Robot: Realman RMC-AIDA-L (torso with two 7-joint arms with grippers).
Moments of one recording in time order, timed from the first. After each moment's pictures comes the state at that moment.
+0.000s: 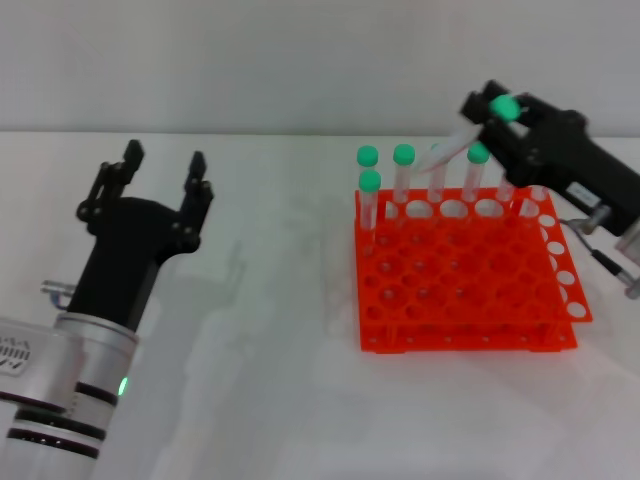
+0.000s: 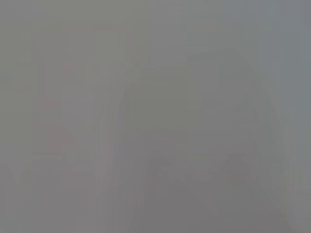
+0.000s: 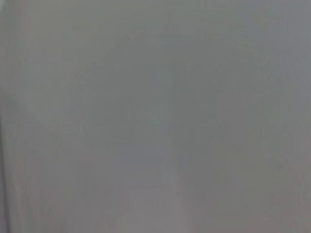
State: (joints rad) left arm -0.23 -2.09 2.39 0.62 2.29 -1.22 -2.89; right arm 0.60 2.01 -1.67 -0.30 -0.32 -1.32 0.81
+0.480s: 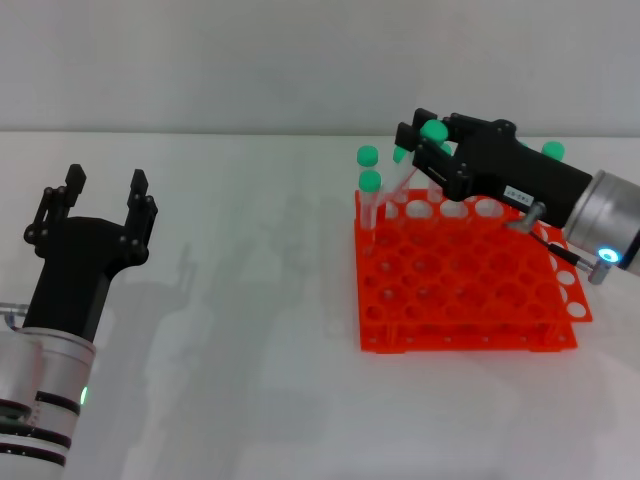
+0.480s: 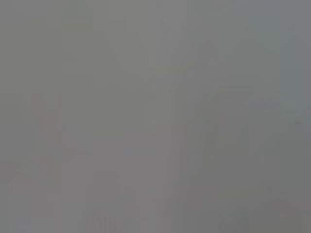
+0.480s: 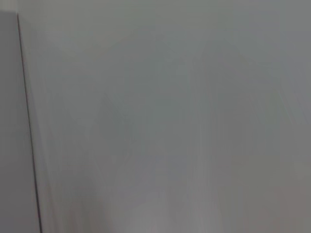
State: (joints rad) left arm -0.23 -2.09 2.39 0.55 2.16 -1.23 -2.90; right arm 0.65 2.00 -1.66 -0.43 -0.55 -1.09 0.92
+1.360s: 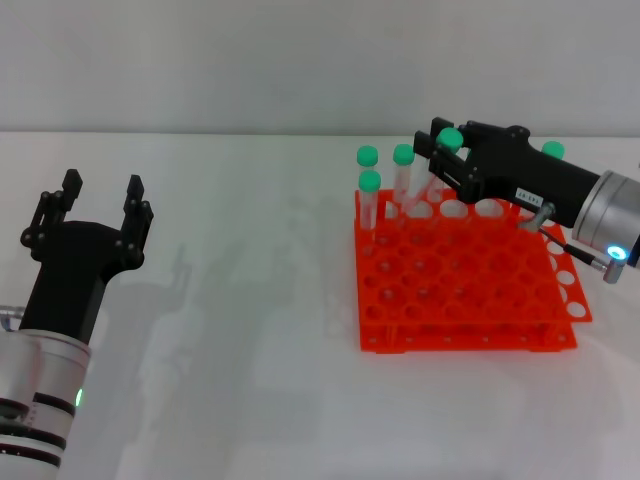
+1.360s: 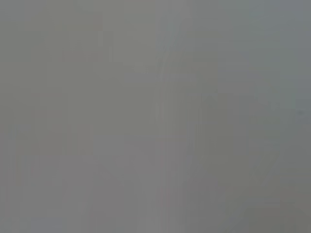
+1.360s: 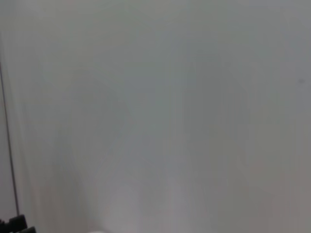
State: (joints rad) left arm -0.23 -2.09 2.39 0.52 2.16 -1.22 -2.90; right arm 0.64 1.99 -1.64 -0.45 -0.60 -1.00 0.94
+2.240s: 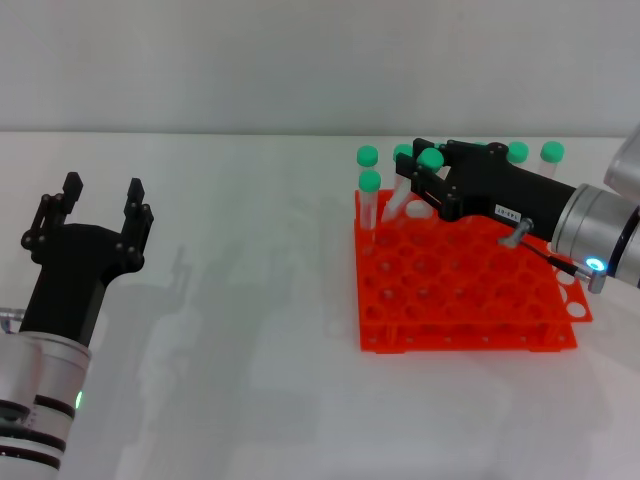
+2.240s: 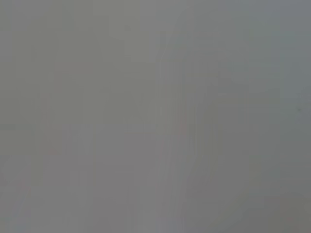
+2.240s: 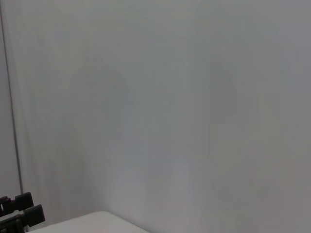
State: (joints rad) left arm -0.24 -2.09 2.39 0.51 2.16 -1.22 -2.90; right arm 0.65 2.01 -1.65 -0.45 -0.66 -0.95 0.93
